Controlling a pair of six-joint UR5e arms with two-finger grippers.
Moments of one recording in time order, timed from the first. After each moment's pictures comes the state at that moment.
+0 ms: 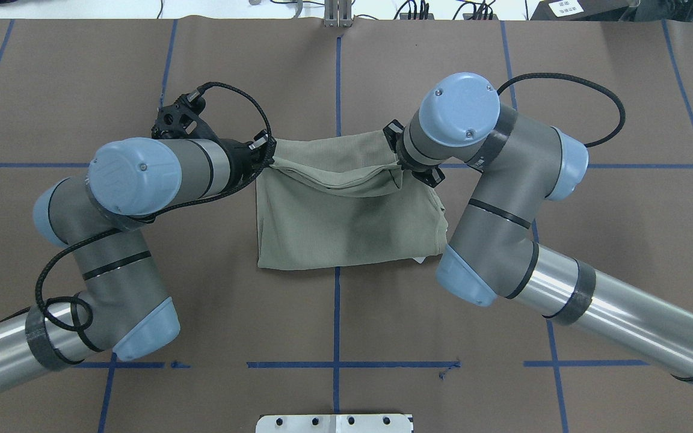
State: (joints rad) left arm -0.58 -2.10 -1.73 -2.07 -1.54 -1.87; right arm 0.64 -0.91 1.62 -1.44 1.74 2.00
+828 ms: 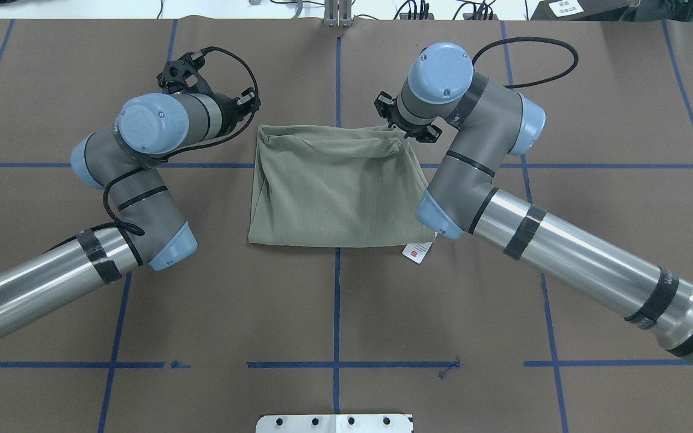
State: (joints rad) left arm -0.71 -2.22 -1.25 -2.41 -1.54 -1.61; right arm 0.74 -0.76 1.20 -1.16 1.78 1.58
